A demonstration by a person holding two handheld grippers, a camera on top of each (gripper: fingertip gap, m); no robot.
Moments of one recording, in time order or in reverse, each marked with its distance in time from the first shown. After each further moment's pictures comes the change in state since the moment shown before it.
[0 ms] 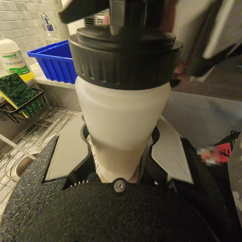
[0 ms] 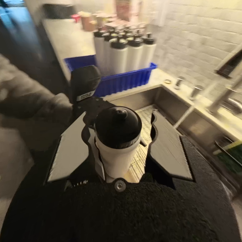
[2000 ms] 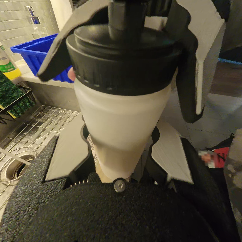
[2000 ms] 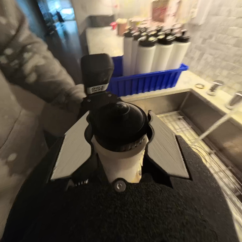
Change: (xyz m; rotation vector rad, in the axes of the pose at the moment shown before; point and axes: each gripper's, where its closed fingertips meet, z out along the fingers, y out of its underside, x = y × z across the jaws) left arm 0.016 0.001 0.005 -0.034 0.039 -0.007; right arm -0.017 0.018 0.008 0.050 -0.227 0.008
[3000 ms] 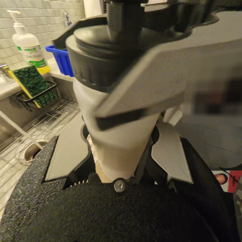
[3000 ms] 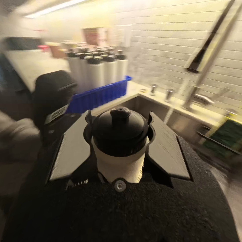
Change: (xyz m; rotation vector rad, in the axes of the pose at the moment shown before) left arm -0.012 0.000 -0.003 0.031 -0.198 -0.042; right arm 0.024 -0.009 -0.001 0.130 0.521 0.042
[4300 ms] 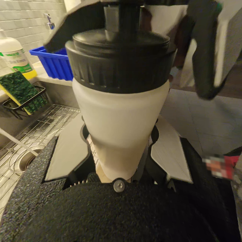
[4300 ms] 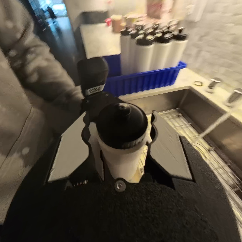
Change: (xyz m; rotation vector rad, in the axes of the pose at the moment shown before) left arm 0.004 0.004 -0.010 -0.009 0.131 0.057; right arm -0.025 0.007 -0.013 -0.166 -0.508 -0.045
